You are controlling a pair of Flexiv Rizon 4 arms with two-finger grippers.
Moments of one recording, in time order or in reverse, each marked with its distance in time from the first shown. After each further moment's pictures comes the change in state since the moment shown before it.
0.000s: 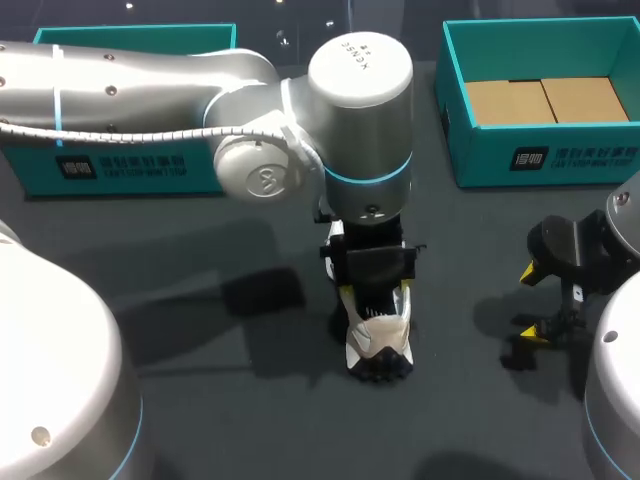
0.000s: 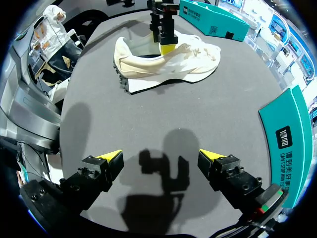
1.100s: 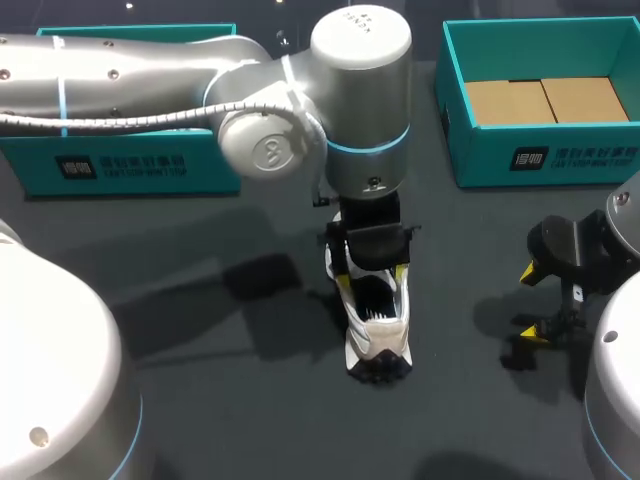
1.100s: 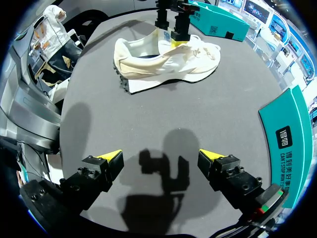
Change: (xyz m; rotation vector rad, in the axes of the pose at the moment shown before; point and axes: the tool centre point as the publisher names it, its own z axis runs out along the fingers) left arm 0.005 0.016 -0.004 0.075 0.032 -0.092; right arm 0.000 0.000 0.000 0.000 0.000 0.000
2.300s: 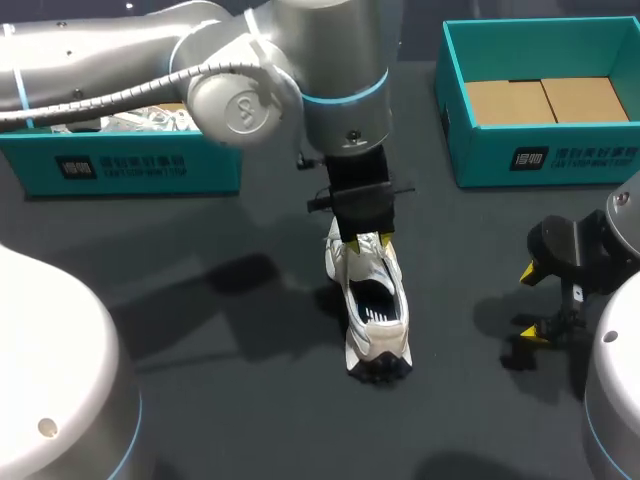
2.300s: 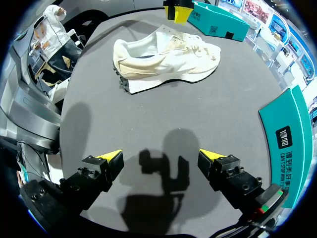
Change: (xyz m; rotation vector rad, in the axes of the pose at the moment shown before) left arm -0.002 0.006 -0.050 0.025 -0.076 0.030; right arm 0.000 0.000 0.000 0.000 0.000 0.000
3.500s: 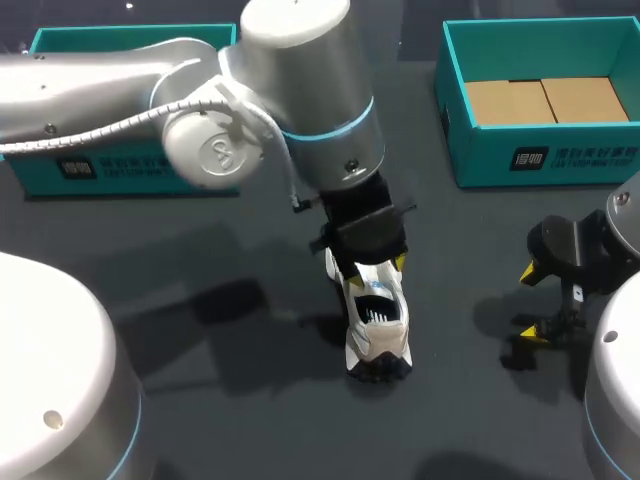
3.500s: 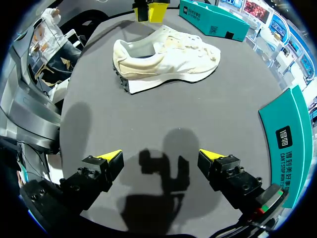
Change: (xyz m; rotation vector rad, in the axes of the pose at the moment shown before) left arm 0.002 -0.062 -0.013 0.056 -0.097 -0.268; right arm 0.000 0.000 0.000 0.000 0.000 0.000
